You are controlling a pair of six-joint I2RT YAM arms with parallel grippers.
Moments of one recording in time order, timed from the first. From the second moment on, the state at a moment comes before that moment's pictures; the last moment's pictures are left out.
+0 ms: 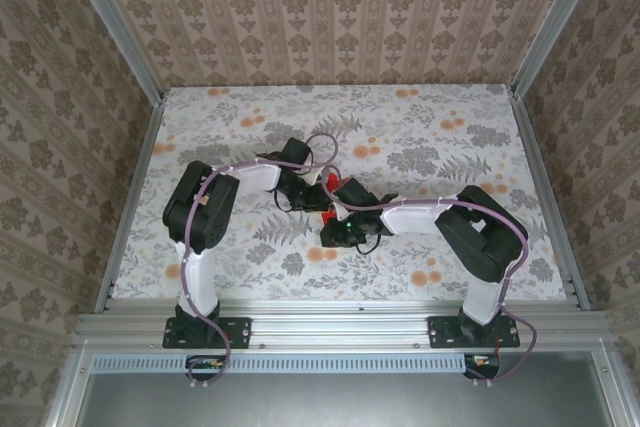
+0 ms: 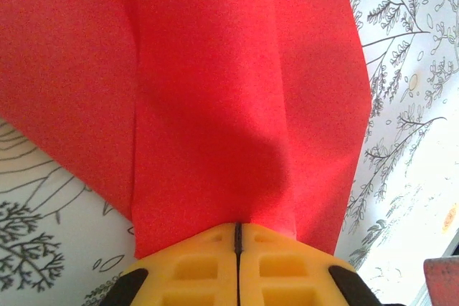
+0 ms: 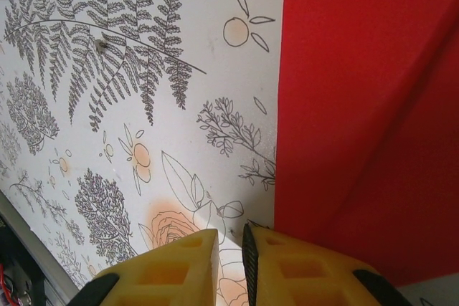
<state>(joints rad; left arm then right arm) -0.57 2.01 1.23 -0.48 0.60 -0.31 0.75 1.81 0.92 -0.17 -0.40 0.67</state>
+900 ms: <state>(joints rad) -0.58 2.02 1.26 -0.51 0.58 -0.29 0.66 1.81 0.94 -0.11 -0.45 0.71</state>
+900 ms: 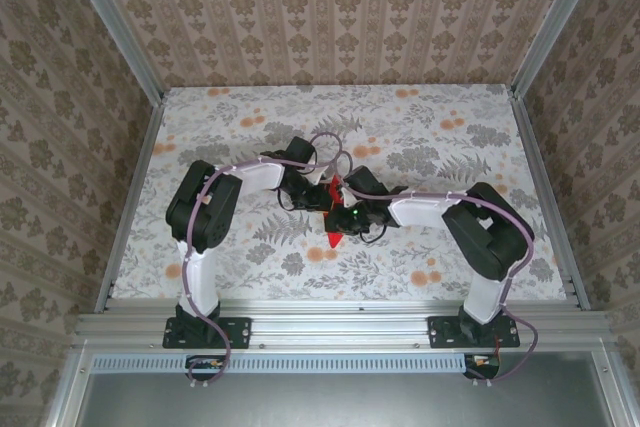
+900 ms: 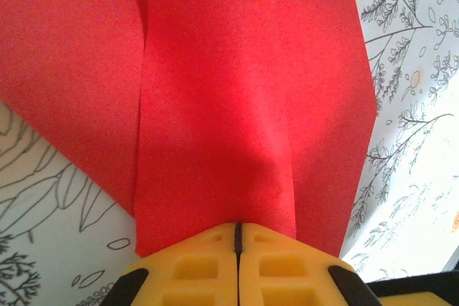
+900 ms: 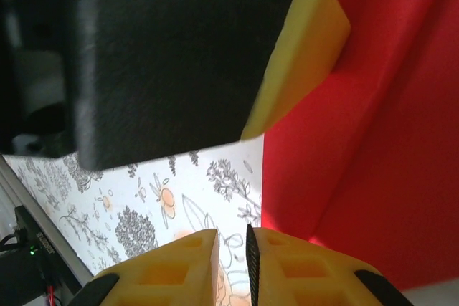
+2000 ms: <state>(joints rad) -0.57 2.11 1.42 -0.55 0.54 -0.37 0.65 1.85 0.91 -0.04 -0.41 0.64</state>
